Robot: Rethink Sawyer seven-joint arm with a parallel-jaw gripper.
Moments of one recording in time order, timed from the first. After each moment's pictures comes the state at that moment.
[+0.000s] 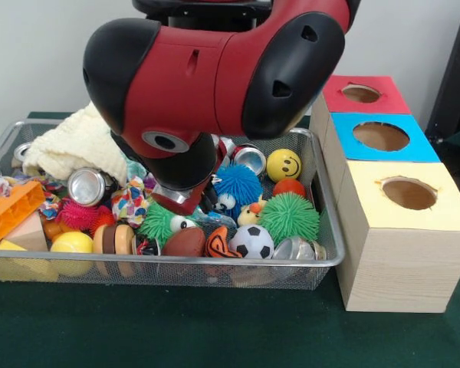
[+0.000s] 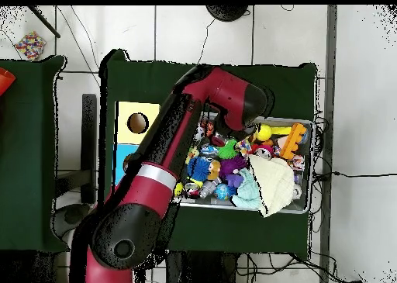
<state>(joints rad) 0.08 0.32 -1.07 0.49 -1.75 -1.52 3.43</state>
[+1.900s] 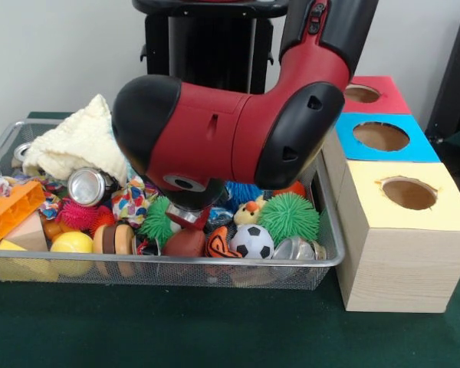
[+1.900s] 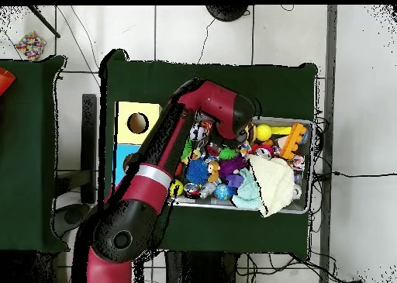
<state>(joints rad) 0.10 0.41 -1.07 0.49 -1.75 -1.52 3.43</state>
